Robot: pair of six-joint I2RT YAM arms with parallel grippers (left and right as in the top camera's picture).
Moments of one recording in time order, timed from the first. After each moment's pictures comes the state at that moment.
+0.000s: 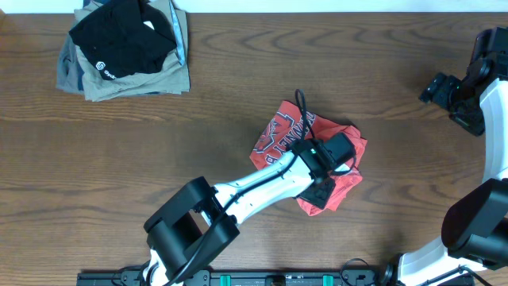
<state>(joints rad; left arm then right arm) -1.00 1.96 1.40 -0.86 0.10 -0.46 -0.30 1.78 1.61 -1.14 0.08 0.40</state>
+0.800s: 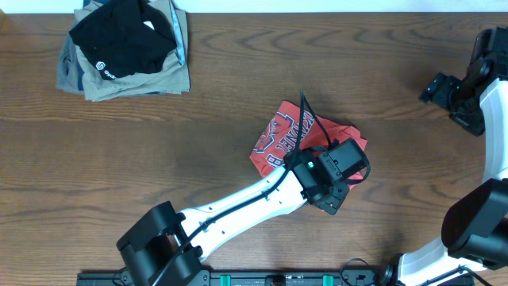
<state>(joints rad) -1.06 1.80 1.42 -0.86 0.10 -0.47 -0.30 1.78 1.61 -1.14 0.08 0.40</state>
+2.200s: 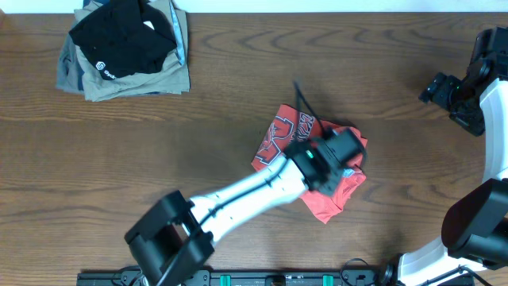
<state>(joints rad) -0.98 1.85 1.42 -0.78 -0.02 -0.51 -0.30 1.78 1.61 -1.14 0.08 0.40</state>
